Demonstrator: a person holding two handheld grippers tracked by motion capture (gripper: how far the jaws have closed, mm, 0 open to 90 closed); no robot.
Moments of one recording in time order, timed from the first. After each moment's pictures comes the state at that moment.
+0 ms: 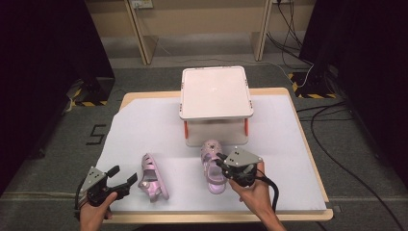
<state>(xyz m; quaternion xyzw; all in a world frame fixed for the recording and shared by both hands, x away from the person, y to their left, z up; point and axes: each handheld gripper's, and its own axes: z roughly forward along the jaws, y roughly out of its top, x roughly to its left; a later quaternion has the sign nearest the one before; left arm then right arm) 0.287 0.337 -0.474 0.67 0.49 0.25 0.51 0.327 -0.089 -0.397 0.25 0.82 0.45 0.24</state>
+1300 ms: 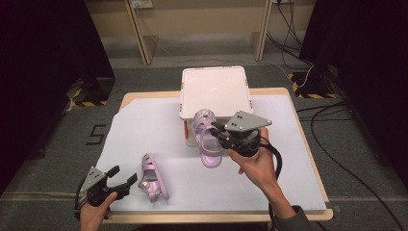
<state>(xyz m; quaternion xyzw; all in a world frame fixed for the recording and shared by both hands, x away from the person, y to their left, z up) 0.288 0.337 -0.475 0.66 0.49 0.25 0.50 0.354 -0.083 -0.296 0.23 0.80 0.50 0.24</state>
